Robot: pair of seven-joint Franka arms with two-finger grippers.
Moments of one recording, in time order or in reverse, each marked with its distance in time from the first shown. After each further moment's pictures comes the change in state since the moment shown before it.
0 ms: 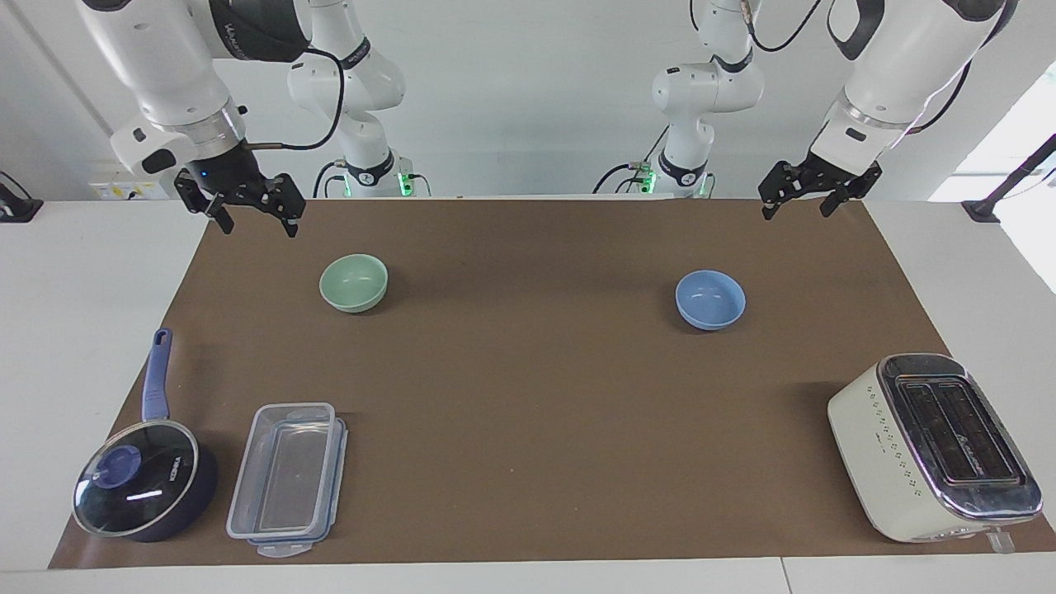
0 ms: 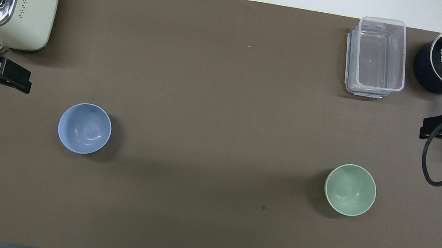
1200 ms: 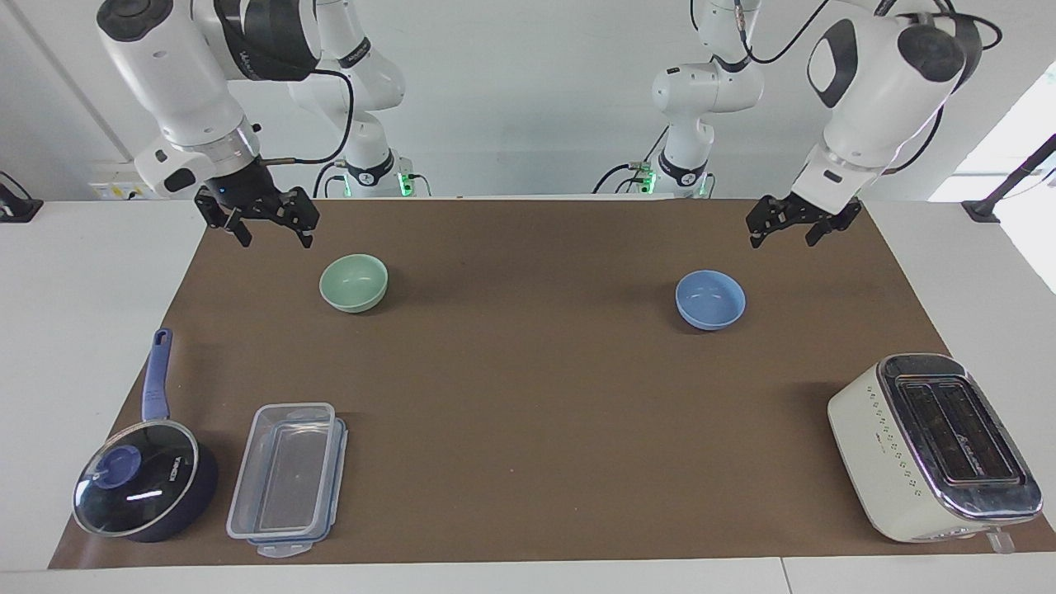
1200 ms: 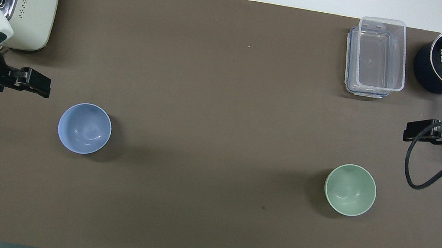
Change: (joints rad) left arm 0.007 -0.007 0.002 -0.258 -0.001 0.250 0.062; right arm 0.000 -0.052 0.001 -0.172 0.045 0.148 -0.021
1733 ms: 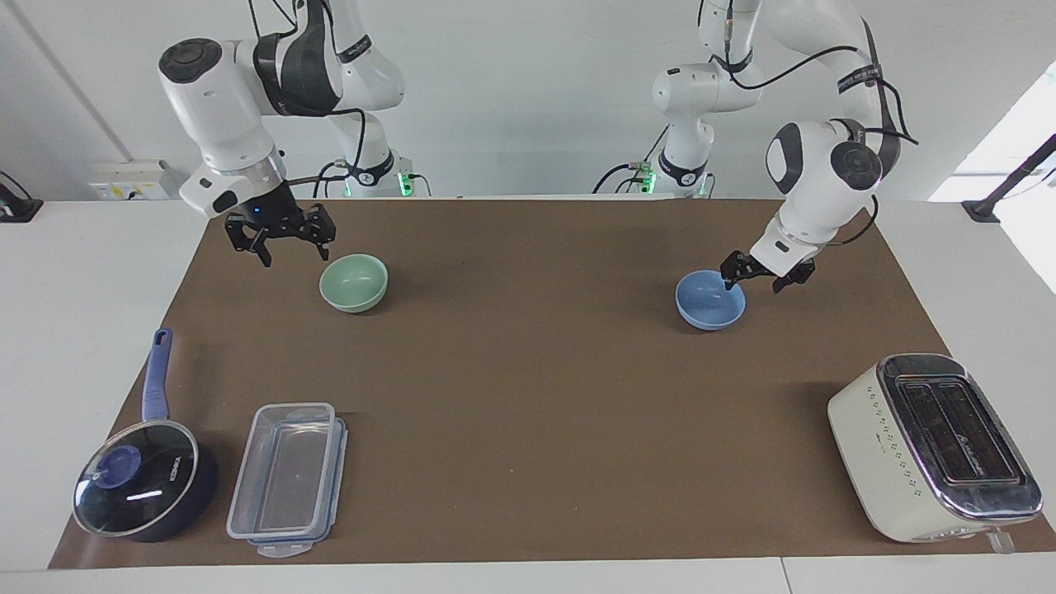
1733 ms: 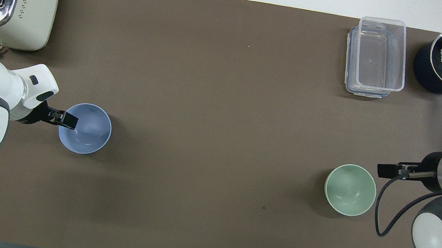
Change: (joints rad) left arm 0.037 0.020 0.001 -0.380 0.000 0.361 0.136; right arm -0.013 -0.159 -0.006 -0.427 0.001 0.261 -0.211
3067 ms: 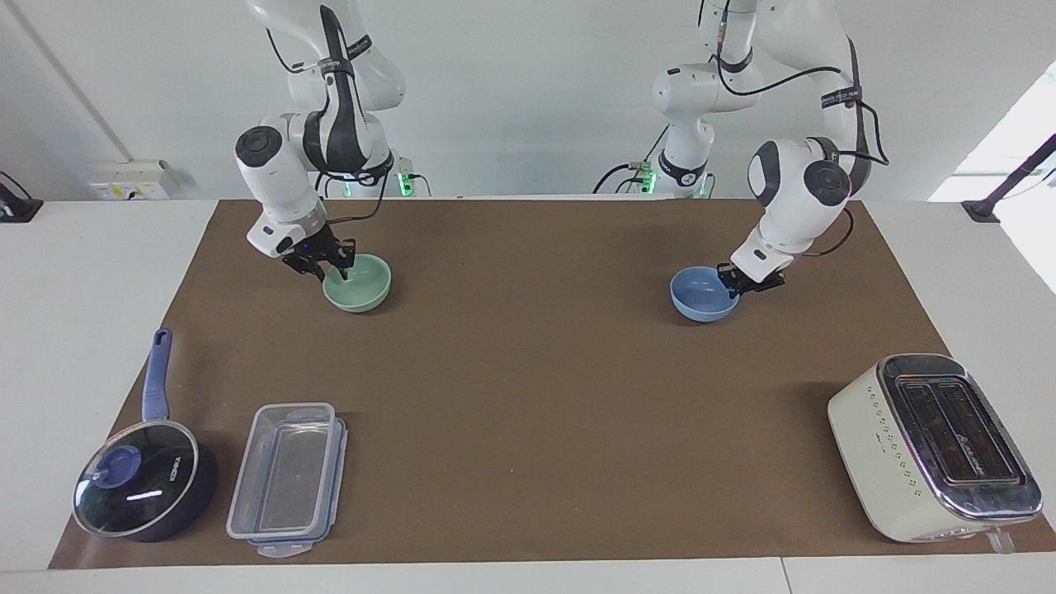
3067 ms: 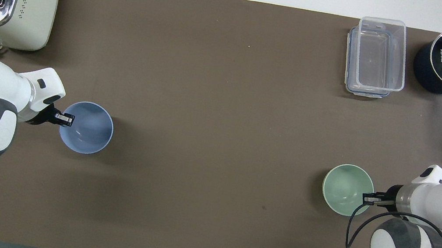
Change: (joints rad) left arm -0.024 0.010 -0.009 0.030 -0.005 0.005 0.020; right arm -0.053 0.012 -0.001 -0.357 0.000 0.318 -0.018
